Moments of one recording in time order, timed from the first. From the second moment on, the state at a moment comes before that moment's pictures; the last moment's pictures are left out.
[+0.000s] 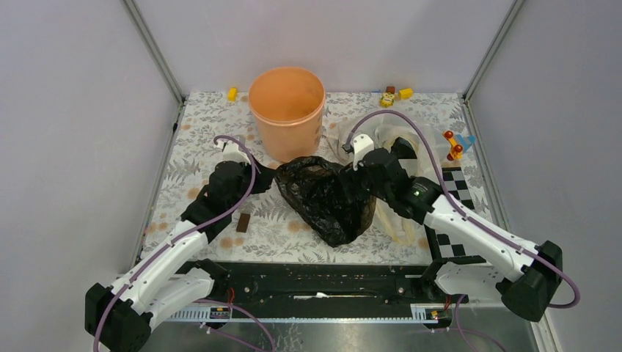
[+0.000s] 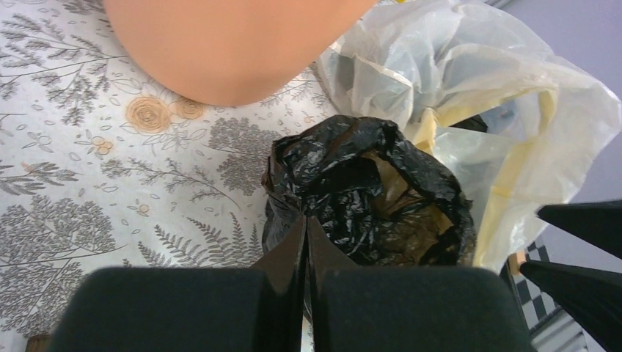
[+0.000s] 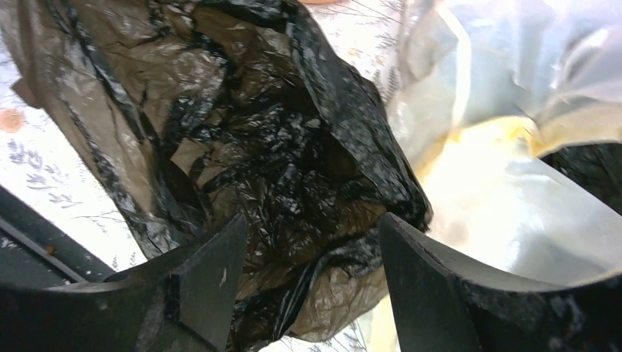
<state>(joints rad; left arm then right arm) -0.52 0.87 0.65 -0.12 -0.10 -0.65 0.81 1.13 0.99 -0.48 0.20 0.12</state>
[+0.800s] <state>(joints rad) -0.52 0.79 0.67 -0.25 0.10 -0.61 0.82 1.51 0.86 -0.17 -0.06 0.38</state>
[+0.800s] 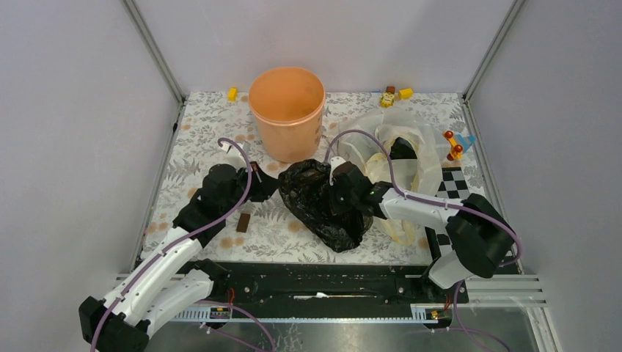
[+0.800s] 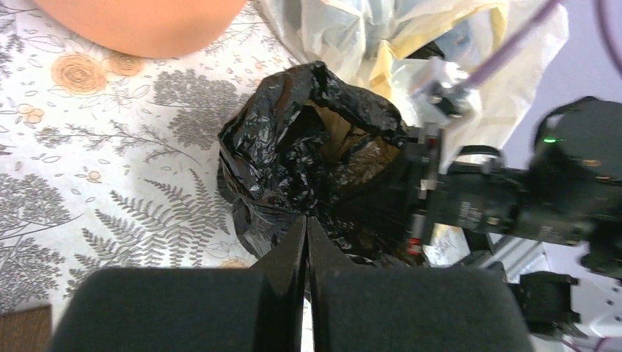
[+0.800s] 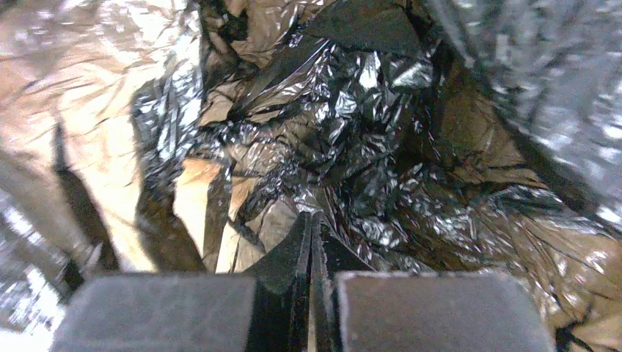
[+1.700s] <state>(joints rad) -0.52 0.84 1.33 -0.27 0.42 -0.69 0.87 1.62 0.80 -0.08 0.26 0.44</state>
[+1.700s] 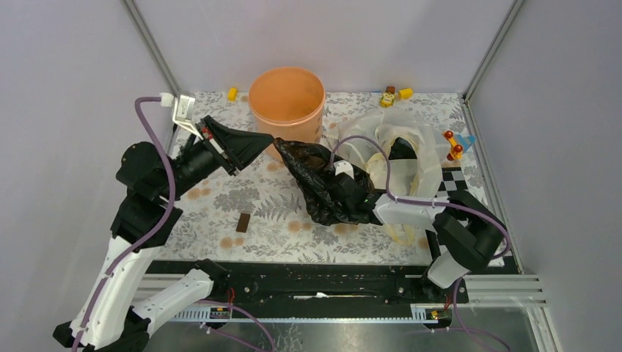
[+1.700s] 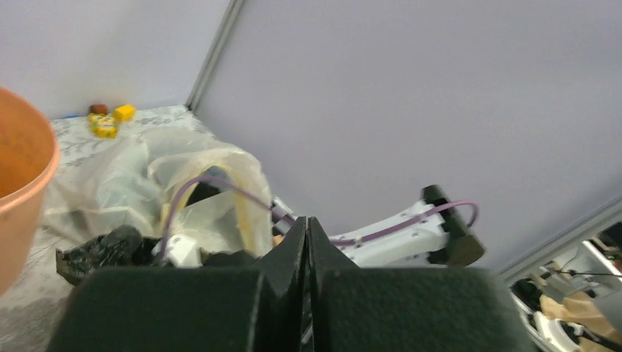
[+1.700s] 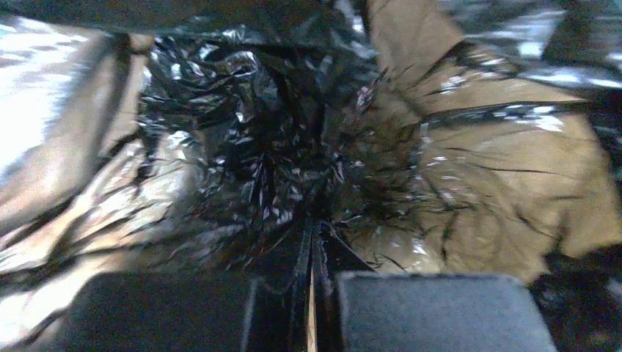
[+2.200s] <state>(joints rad) -0.52 0.83 0.82 -0.44 0.18 -0.64 0.87 1.46 0.77 -0.14 0.24 0.39</state>
